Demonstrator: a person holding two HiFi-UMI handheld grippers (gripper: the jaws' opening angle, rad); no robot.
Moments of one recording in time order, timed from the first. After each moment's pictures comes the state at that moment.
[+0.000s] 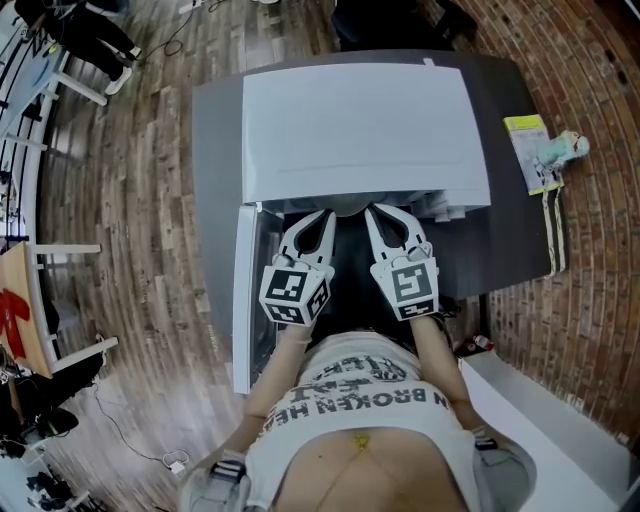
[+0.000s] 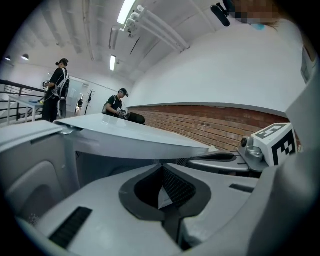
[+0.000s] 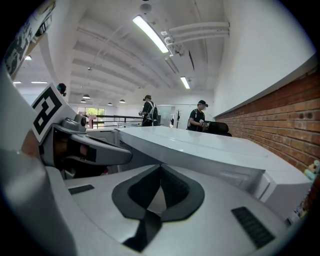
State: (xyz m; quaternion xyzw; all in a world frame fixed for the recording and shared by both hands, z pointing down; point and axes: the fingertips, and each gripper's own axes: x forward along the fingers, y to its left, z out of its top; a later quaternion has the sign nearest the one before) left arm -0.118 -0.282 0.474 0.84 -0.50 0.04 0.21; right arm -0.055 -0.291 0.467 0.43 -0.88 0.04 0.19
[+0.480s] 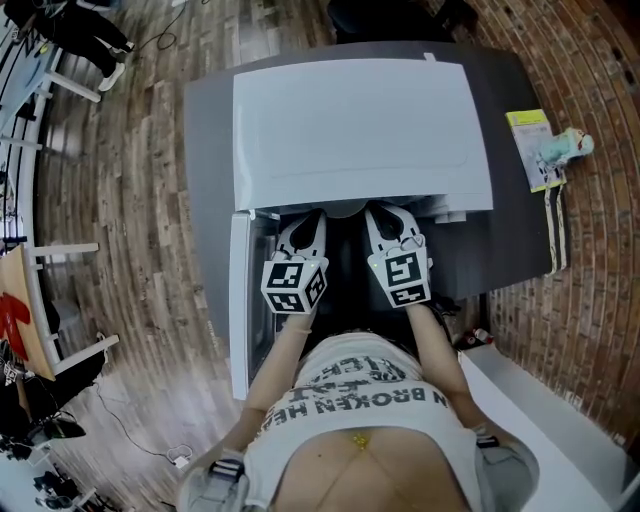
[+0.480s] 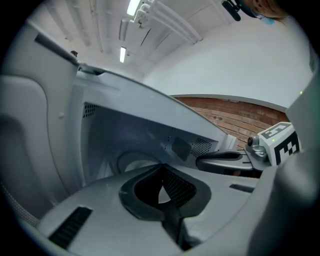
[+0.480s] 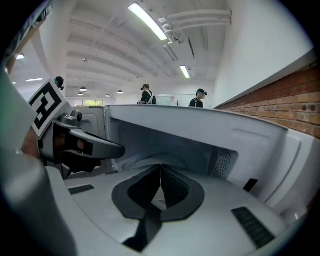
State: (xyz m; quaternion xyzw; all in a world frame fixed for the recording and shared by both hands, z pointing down) left arm -0.131 -0.300 0.538 0.81 -0.53 0.07 0.26; right arm -0.045 -0.313 0.528 0.43 -0.87 0.07 0.24
